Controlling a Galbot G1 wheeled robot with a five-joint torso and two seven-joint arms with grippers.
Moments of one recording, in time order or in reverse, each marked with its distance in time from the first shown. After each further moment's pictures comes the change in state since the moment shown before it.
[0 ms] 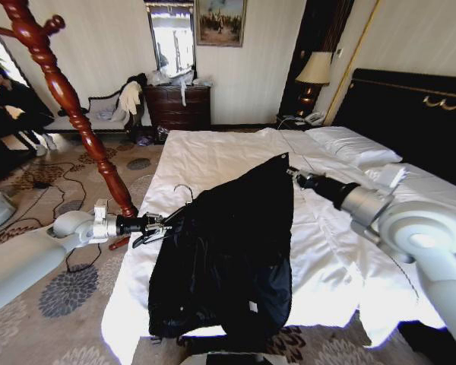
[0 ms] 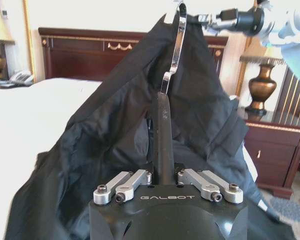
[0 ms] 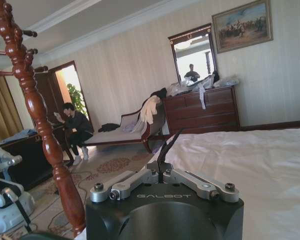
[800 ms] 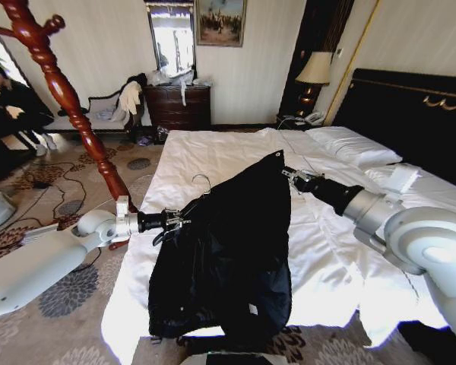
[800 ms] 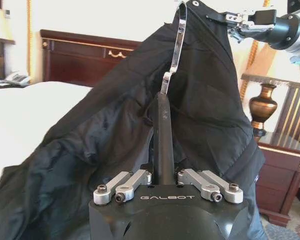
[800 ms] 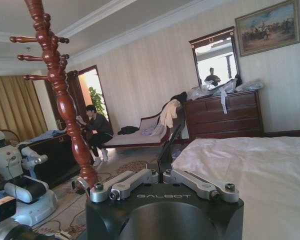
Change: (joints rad) left arm -0.060 -0.101 0.072 -0.077 -0.044 0.088 -0.163; right arm -0.016 -0.004 0.012 0.101 0.050 0.026 0.008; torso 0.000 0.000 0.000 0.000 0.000
